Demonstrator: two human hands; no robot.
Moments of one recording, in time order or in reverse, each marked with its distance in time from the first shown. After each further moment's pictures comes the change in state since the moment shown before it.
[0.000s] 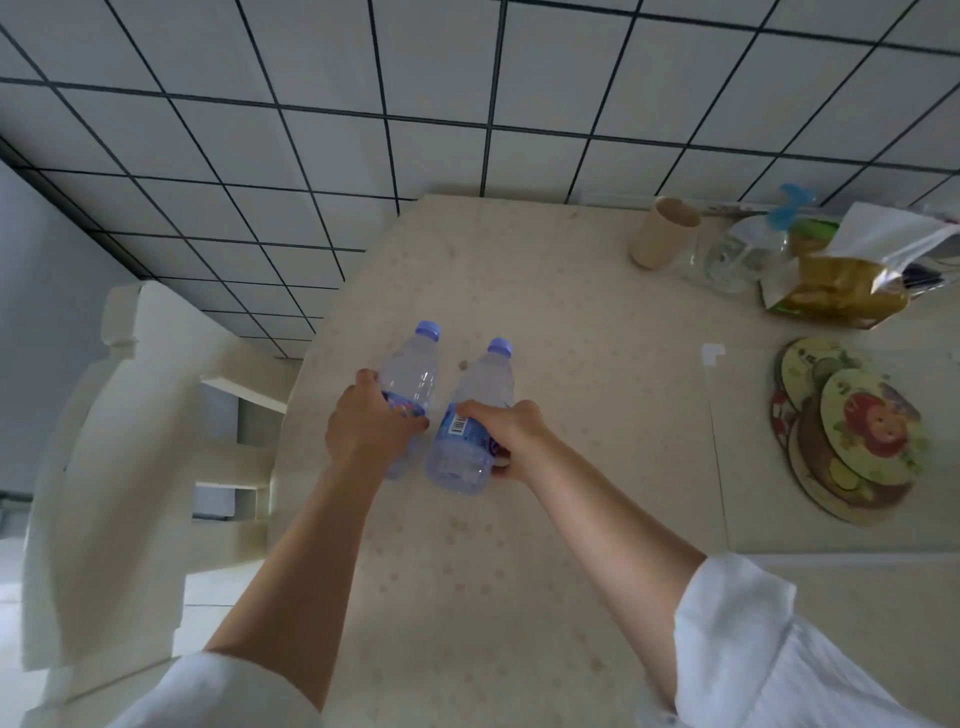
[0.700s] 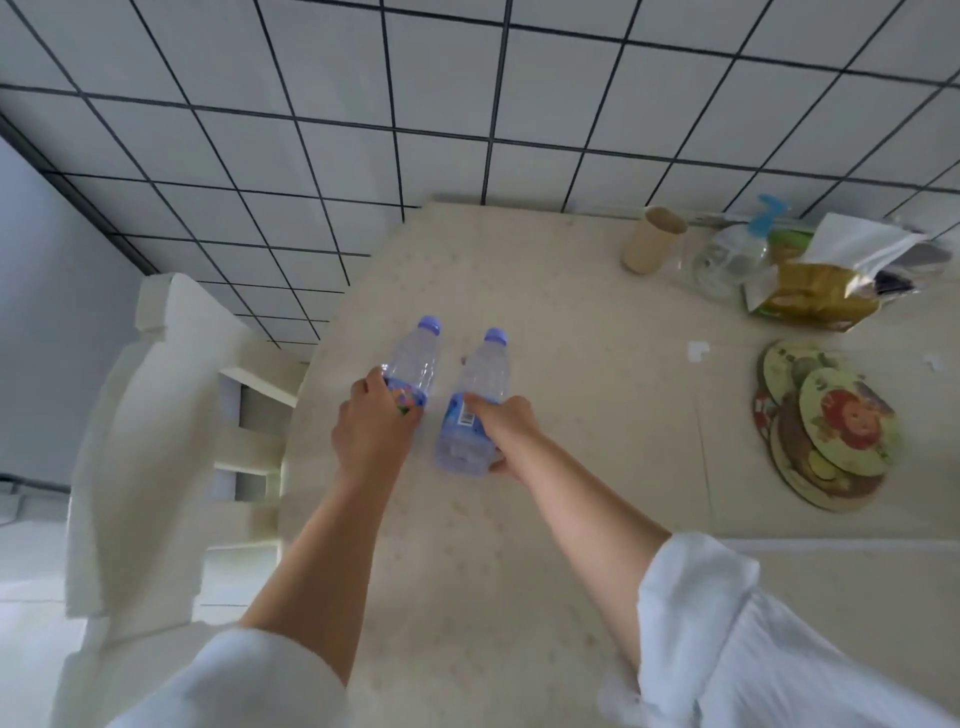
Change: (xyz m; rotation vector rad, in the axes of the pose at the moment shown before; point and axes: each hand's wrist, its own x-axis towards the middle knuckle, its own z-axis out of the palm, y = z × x) left_hand -0.032 -0.003 -0.004 0.134 0.079 0.077; right_hand -0.030 0.003 0.004 -0.107 0.117 -0.043
